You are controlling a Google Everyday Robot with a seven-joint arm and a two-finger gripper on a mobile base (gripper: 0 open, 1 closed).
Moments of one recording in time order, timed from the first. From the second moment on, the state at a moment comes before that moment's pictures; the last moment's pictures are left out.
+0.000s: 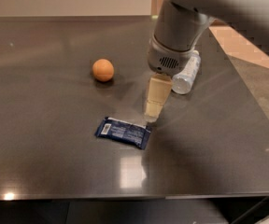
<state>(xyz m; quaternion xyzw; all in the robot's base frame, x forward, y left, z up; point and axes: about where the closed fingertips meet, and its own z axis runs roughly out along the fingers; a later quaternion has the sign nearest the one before) 0.506 -0.054 0.904 -0.65 0.75 0.01 0.13</state>
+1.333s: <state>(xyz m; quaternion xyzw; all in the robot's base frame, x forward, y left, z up) 0.479 0.013 0.833 -0.67 0.74 0.00 0.08</state>
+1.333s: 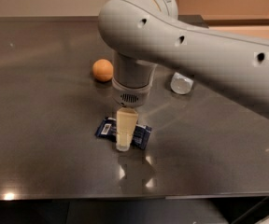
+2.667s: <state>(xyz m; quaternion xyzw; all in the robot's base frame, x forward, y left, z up) 0.461 0.021 0.825 -0.67 0.74 0.01 0.06</state>
